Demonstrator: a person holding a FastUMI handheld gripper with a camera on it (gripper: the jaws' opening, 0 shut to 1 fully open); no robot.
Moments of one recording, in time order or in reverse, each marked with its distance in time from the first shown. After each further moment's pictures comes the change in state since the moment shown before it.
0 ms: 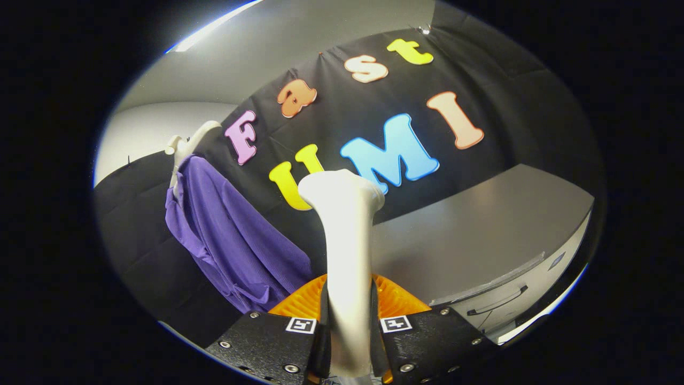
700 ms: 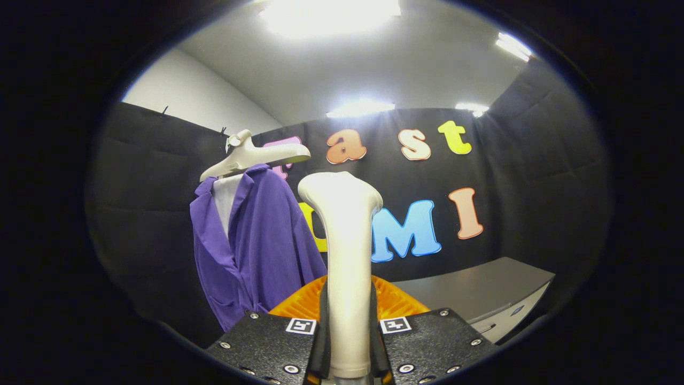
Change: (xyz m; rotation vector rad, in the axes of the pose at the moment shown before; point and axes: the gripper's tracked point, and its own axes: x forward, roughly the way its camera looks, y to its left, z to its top) arm -0.044 0.146 0.034 -0.353 -0.306 -0.089
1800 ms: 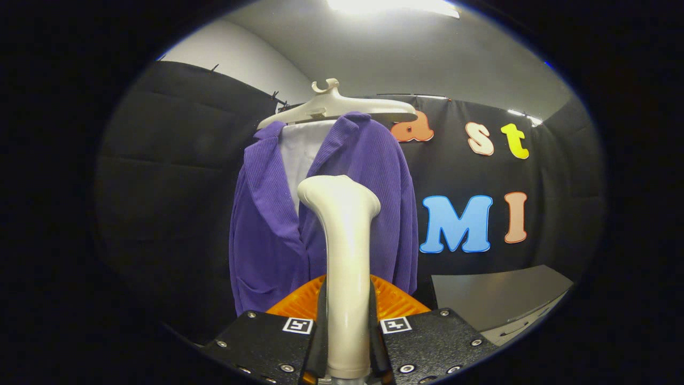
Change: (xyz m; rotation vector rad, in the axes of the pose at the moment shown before) arm 0.044 0.139 -0.095 -0.158 0.151 0.161
